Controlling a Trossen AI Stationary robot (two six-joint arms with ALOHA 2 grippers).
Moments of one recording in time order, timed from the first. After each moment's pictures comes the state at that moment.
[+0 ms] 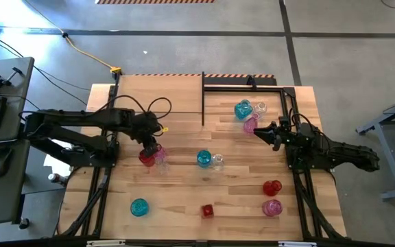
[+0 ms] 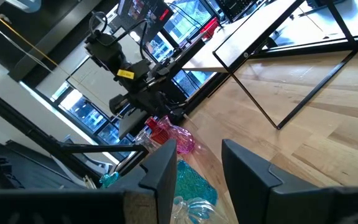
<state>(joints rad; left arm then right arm) 0.13 1.13 0.85 -0.85 0.07 -0.40 -0.22 0.01 0.01 0.00 -0.02 0.73</state>
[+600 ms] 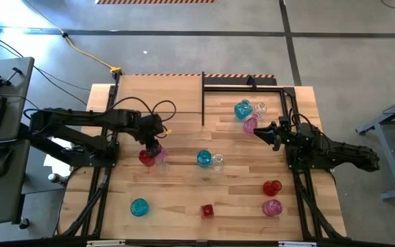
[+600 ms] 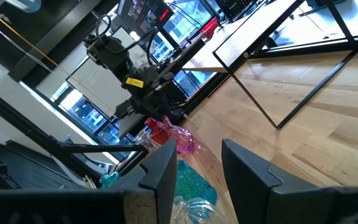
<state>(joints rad) 0.13 1.21 0.85 -0.85 0.06 -0.41 -0.22 0.01 0.01 0.00 -0.02 0.73</state>
